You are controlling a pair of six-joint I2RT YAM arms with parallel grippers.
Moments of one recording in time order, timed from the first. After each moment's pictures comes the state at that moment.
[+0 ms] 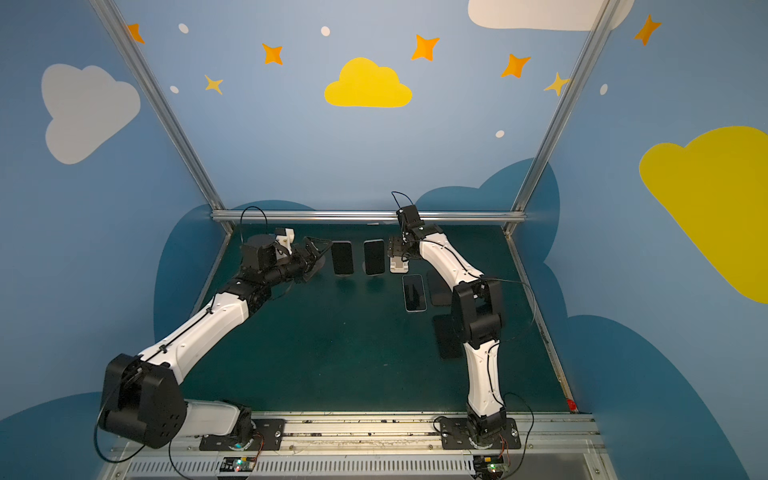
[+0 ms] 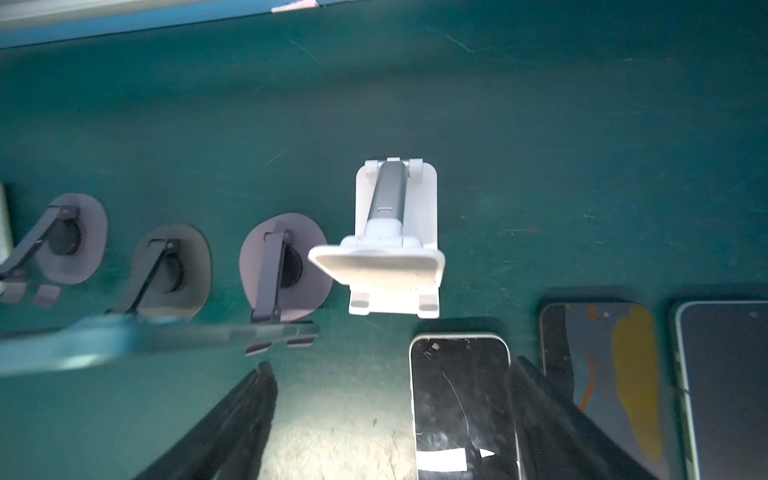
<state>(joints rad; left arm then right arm) -0.26 1.38 1.01 0.03 0.46 -1.09 0.43 2.15 1.93 -0.76 0.09 0.39</state>
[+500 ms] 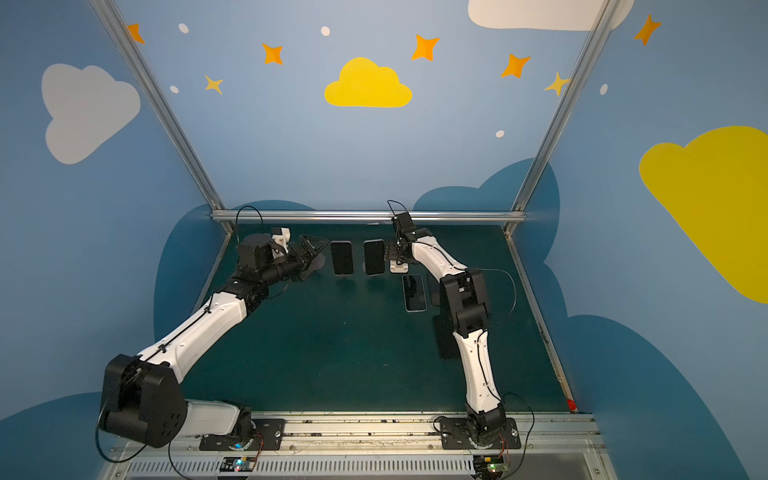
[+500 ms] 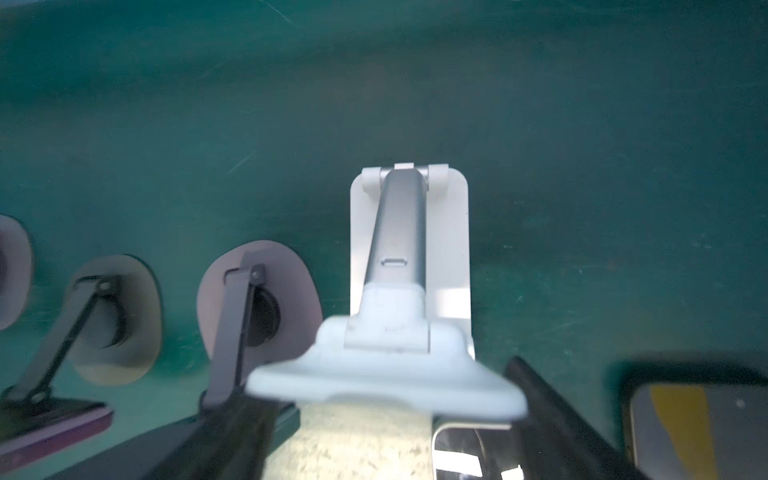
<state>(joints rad) -0.23 1.38 1.01 0.03 0.47 -1.10 0.43 2.31 1.99 -0.69 0.07 0.42</state>
